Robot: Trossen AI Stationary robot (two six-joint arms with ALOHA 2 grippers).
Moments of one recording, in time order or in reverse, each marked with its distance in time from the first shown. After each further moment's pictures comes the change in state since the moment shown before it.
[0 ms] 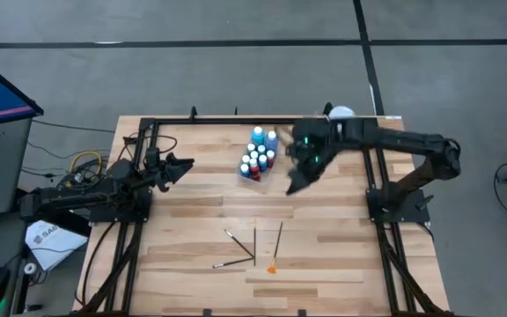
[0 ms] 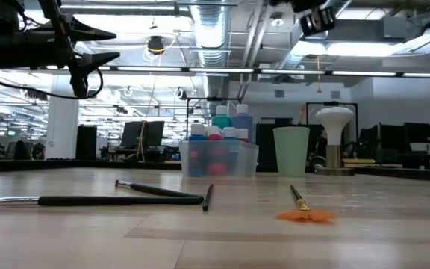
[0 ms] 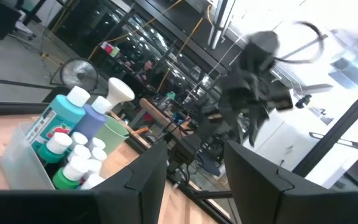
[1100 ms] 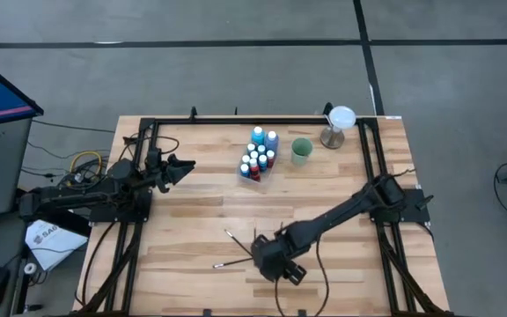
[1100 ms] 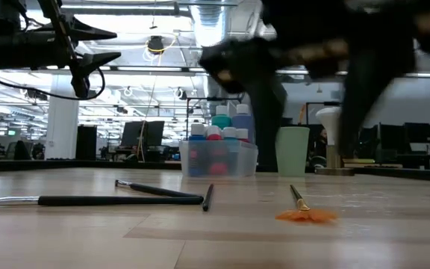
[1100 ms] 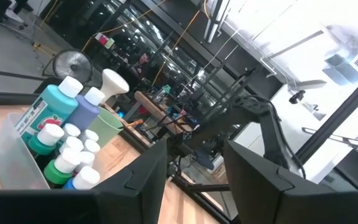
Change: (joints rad) left arm 0.000 0.032 0.000 0.023 0.036 -0.021; right arm 0.600 0.597 0.002 0.364 0.418 -1.207
